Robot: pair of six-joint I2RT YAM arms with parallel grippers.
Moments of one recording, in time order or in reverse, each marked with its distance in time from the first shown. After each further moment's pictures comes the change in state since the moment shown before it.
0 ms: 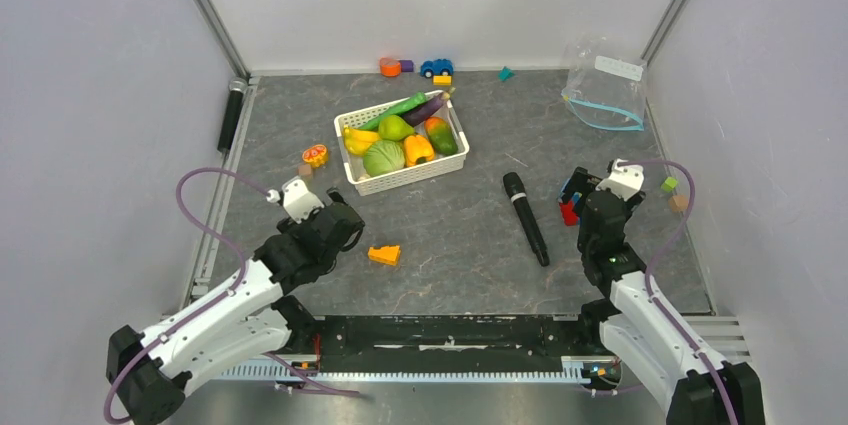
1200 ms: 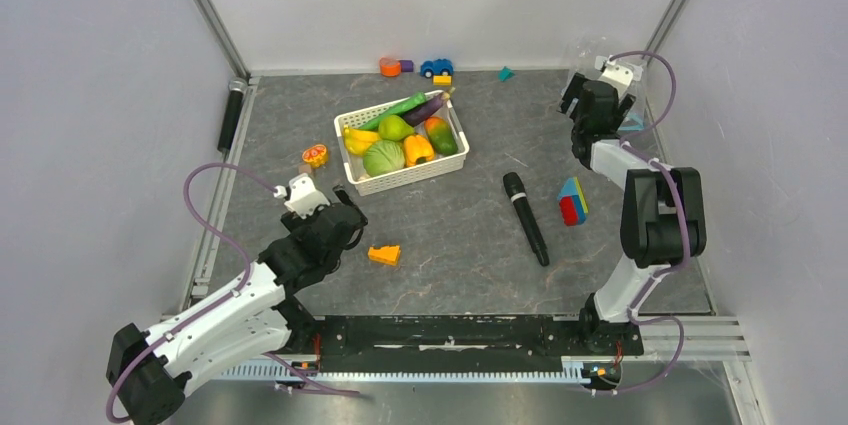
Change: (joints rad) left arm 0.000 -0.020 -0.068 0.179 -0.060 0.157; right arm -0.204 0.984 0.777 0.180 -0.110 -0.064
